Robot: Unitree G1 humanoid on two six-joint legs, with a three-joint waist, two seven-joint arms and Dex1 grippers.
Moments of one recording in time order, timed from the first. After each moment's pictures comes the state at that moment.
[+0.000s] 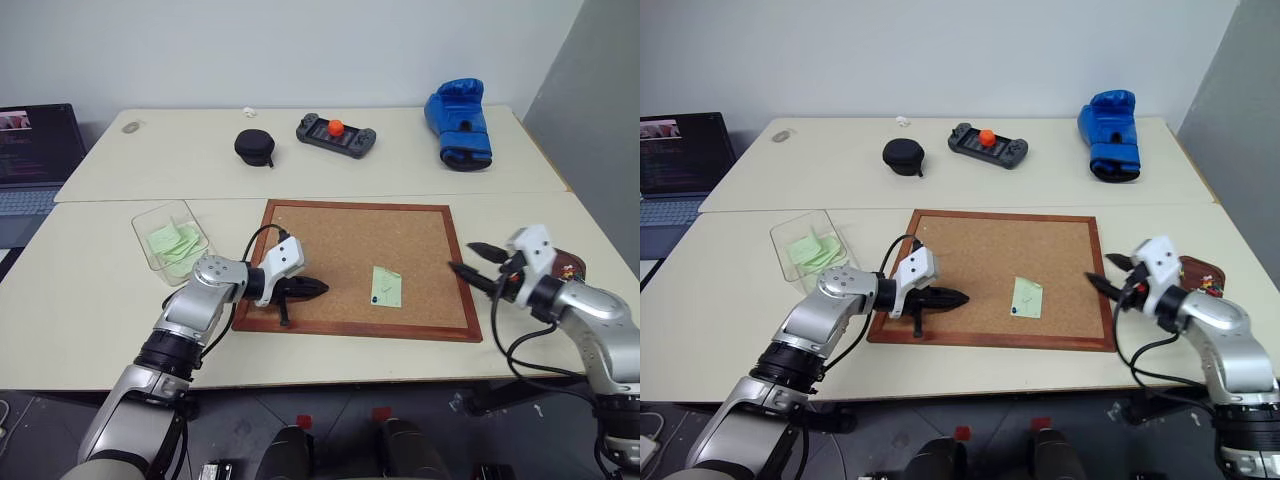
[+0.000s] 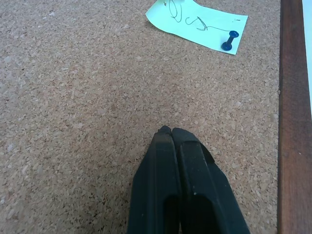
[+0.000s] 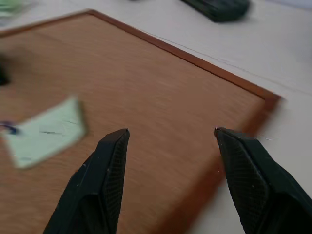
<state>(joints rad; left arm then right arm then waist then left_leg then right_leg) -0.56 0.54 -0.26 0.28 -0.14 0.29 -1.16 -0.21 -0.65 -0.08 -0.17 0.38 0.36 0.81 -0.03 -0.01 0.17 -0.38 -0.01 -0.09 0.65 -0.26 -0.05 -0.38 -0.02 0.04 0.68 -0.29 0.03</state>
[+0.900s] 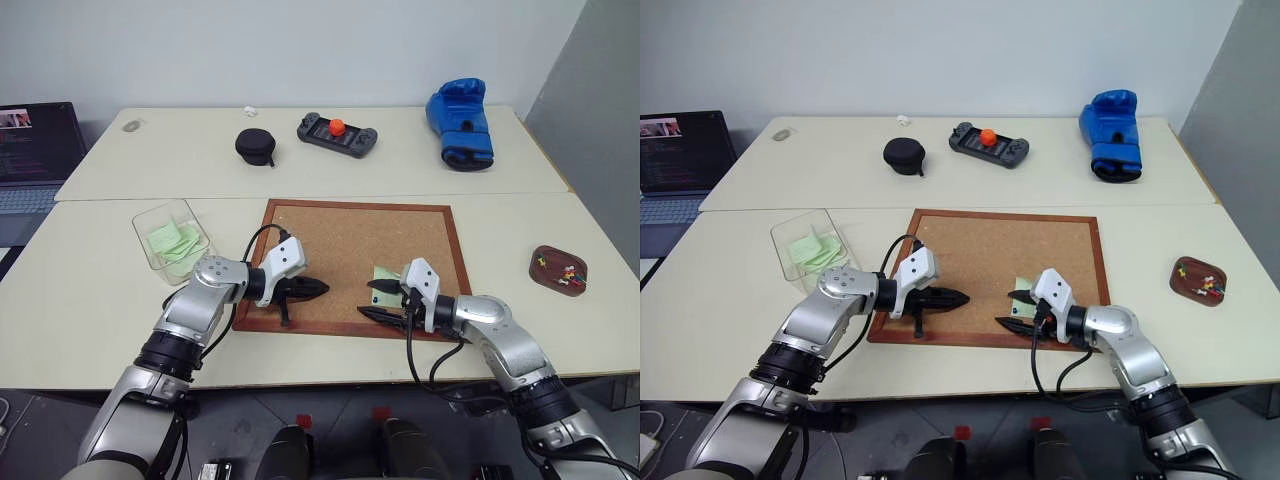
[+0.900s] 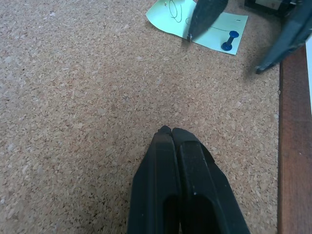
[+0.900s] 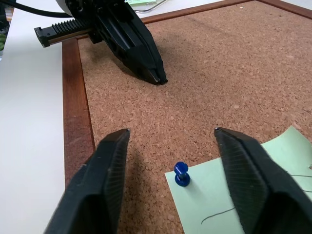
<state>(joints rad) -0.55 0.54 -0.25 0.26 -0.14 0.30 -1.15 -0.33 -0.43 0.25 0.07 0.25 0.21 0.91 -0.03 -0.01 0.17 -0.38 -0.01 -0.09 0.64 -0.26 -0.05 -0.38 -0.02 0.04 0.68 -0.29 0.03</state>
